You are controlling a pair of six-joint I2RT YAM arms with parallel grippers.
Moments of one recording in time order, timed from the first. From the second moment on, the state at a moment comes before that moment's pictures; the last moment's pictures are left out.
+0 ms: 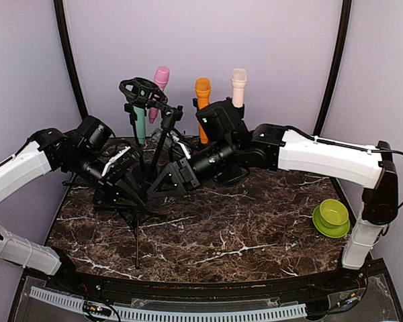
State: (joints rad) left arm -0.59 1.22 1.19 -1.04 1.07 0.70; right arm 1.10 1.78 1.68 -0.41 -0.74 0.42
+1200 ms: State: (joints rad) left arm -0.59 1.18 1.19 -0.99 1.01 0.88; right arm 1.08 1.84 1.38 0.53 -1.09 1.12
